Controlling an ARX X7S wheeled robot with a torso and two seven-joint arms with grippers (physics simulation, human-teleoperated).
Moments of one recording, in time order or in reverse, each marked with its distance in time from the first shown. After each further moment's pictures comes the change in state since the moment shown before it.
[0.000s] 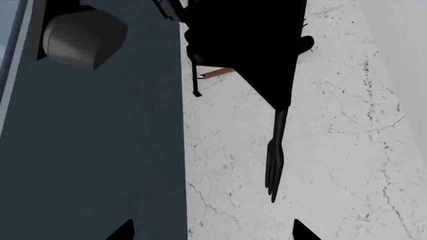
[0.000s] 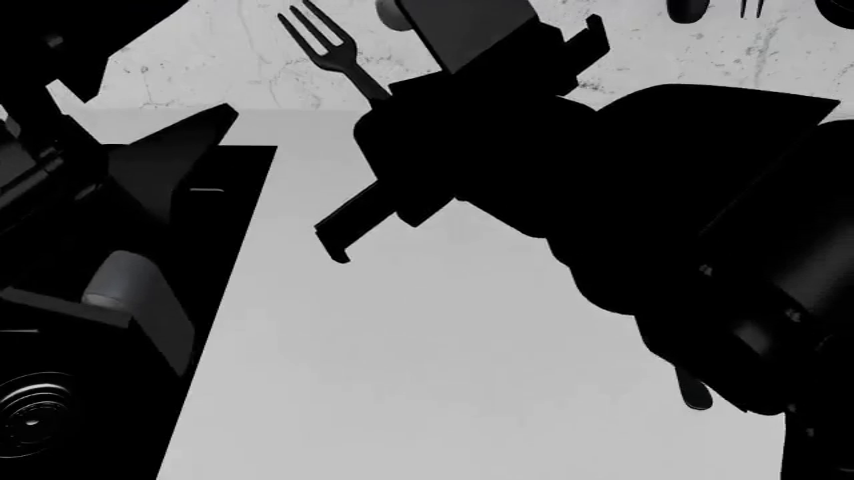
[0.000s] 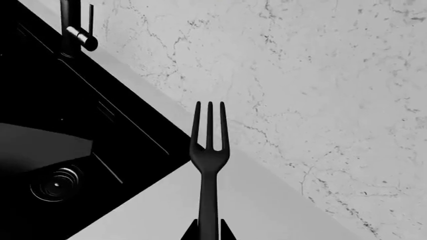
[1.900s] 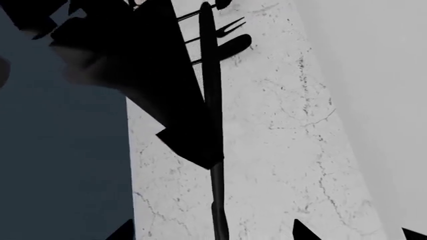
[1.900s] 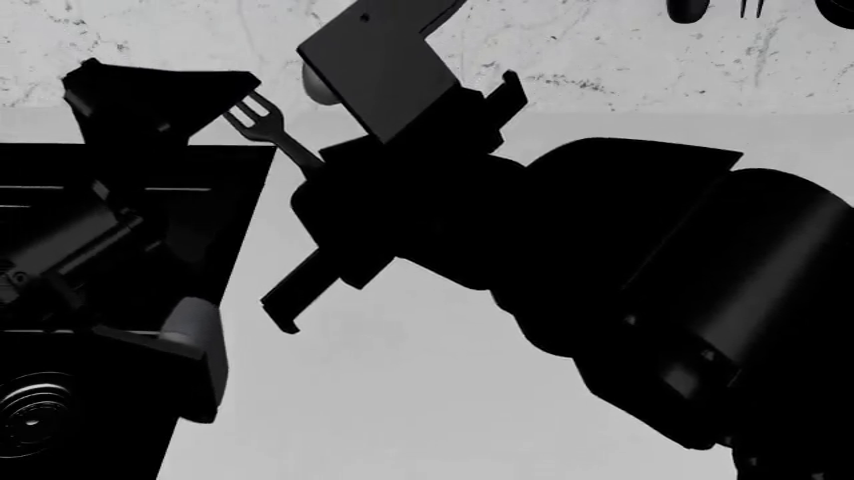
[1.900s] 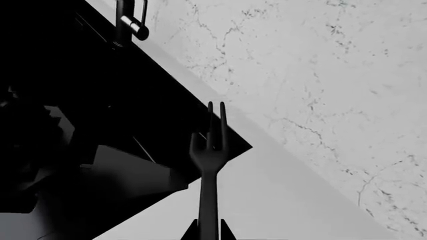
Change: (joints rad) left arm 0.051 0.072 0.094 -0.155 0.087 0.022 -0.017; right arm -0.048 -0.030 -0.078 -0.022 0.016 -0.064 -0.054
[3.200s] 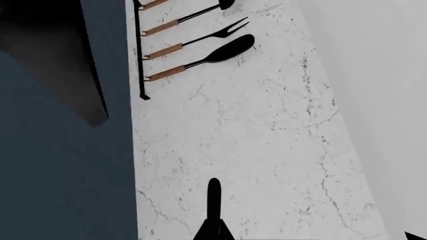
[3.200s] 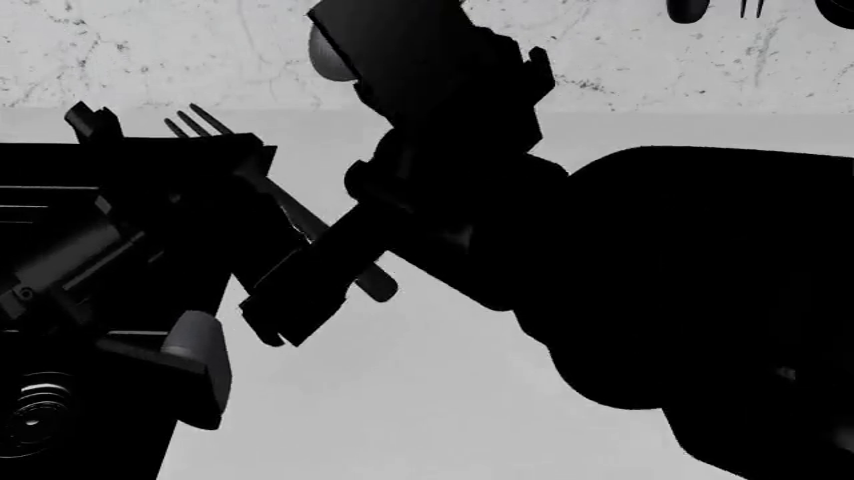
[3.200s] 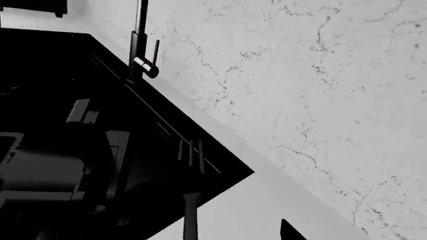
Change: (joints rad) left arm 0.034 0.004 0.000 -0.025 0.026 0.012 -0.066; right arm -0.001 0.059 0.163 -0.176 0.256 0.082 0.198
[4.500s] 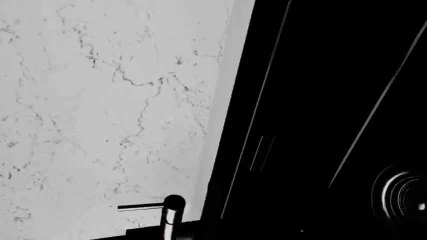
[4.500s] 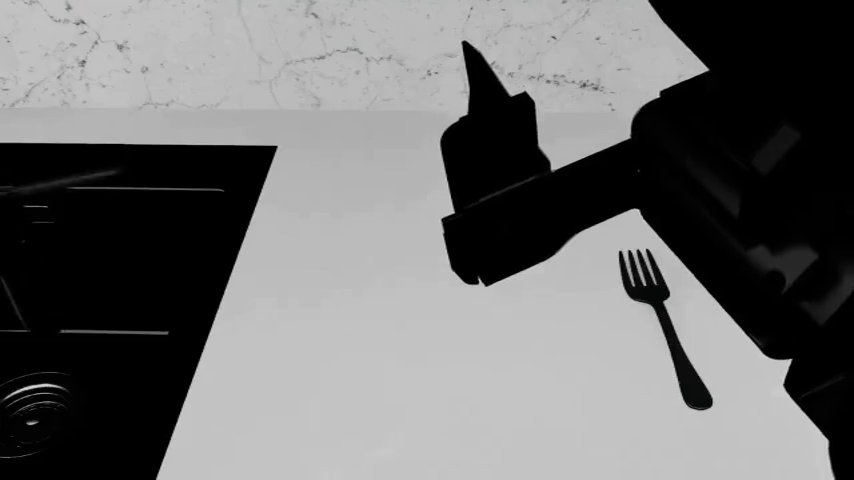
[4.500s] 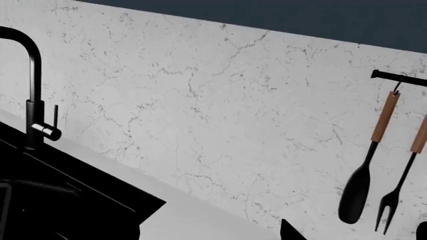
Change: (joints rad) left arm 0.038 -0.078 -0.122 -0.007 -0.262 -0.805 0.443; right arm -0.052 0.308 0.313 -0.210 0.442 -0.038 0.470
